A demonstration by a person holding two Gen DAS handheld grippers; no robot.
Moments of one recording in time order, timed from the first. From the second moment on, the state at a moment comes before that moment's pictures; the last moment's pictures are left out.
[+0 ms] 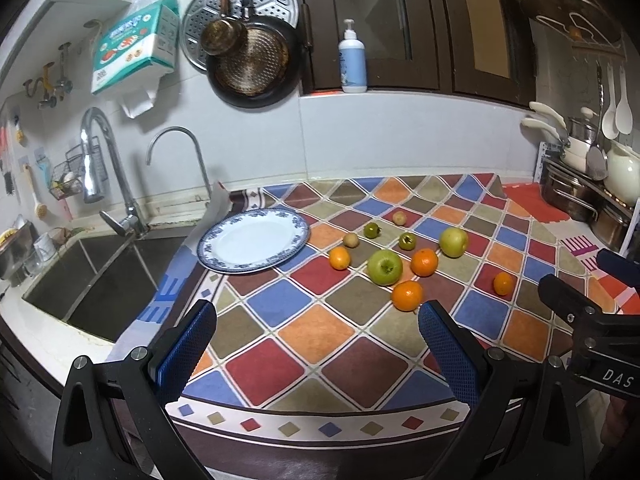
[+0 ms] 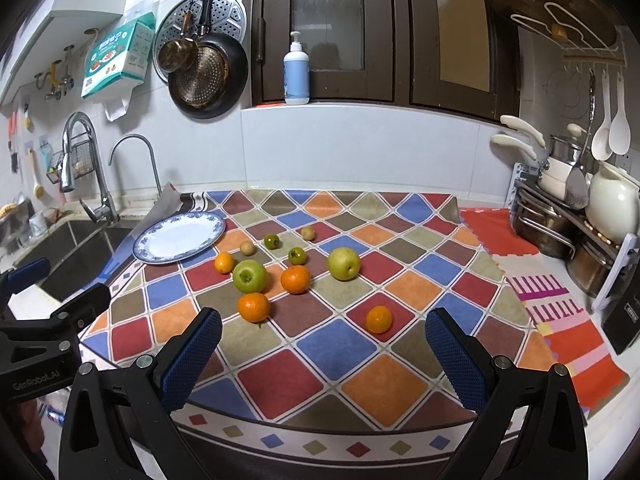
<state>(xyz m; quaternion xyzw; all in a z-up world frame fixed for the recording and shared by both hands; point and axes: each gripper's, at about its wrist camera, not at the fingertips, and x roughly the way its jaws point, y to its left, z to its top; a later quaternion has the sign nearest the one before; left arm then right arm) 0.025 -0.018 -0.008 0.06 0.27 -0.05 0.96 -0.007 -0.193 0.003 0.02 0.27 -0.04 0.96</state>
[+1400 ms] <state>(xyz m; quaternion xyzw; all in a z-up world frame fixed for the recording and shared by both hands) 0.154 -0.106 -0.098 0.09 0.38 -0.13 0.91 0.111 -0.269 -0.104 0.08 0.41 -0.05 0.91</state>
